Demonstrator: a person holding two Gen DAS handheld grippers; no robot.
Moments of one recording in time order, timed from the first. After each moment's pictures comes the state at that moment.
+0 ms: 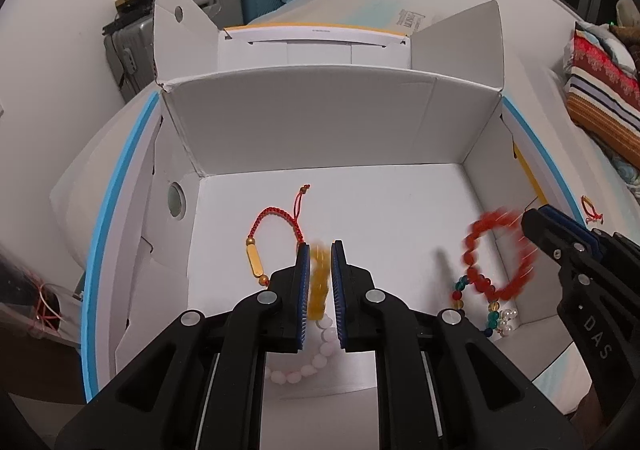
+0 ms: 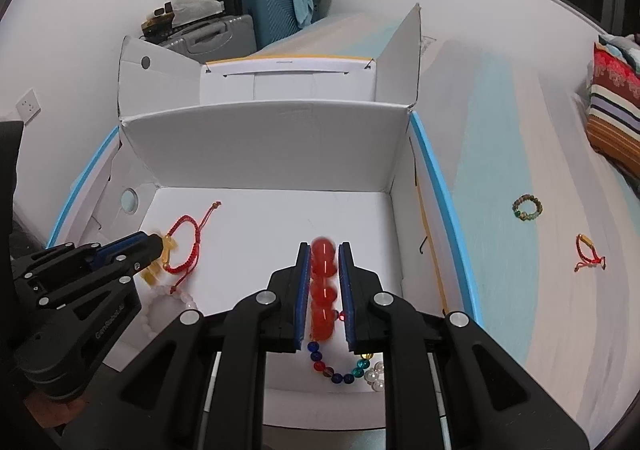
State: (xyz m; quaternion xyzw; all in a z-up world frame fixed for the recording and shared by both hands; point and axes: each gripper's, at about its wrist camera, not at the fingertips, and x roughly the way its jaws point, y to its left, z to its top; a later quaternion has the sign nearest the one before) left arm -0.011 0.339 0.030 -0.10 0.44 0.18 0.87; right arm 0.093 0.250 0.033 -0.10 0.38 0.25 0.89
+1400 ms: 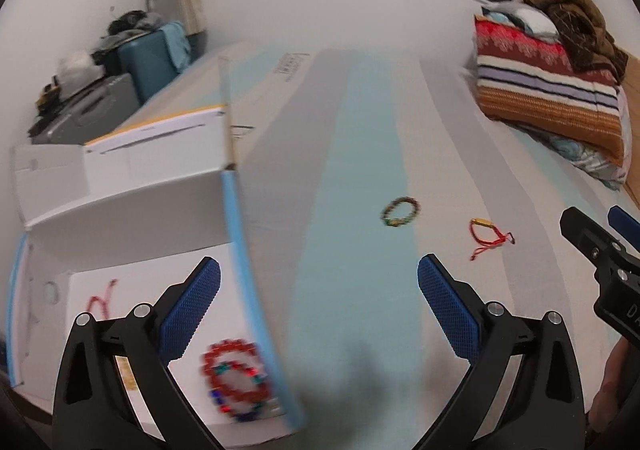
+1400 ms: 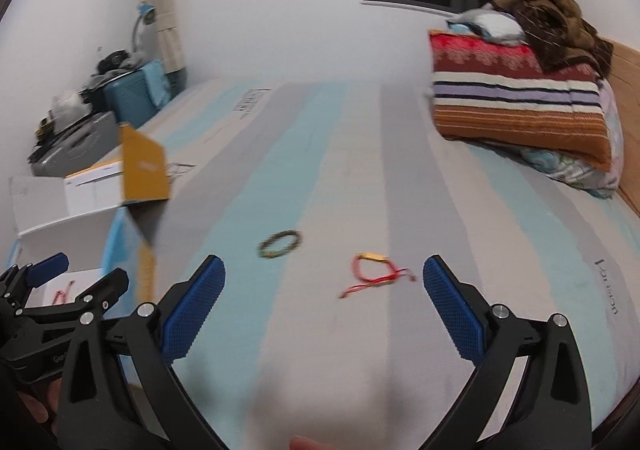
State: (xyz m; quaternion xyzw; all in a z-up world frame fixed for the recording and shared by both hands) left arm 0.106 0.110 0.079 -0.03 0.38 0.09 0.92; right arm 0.175 -0.051 0.079 -0.01 0.31 0.06 0.95
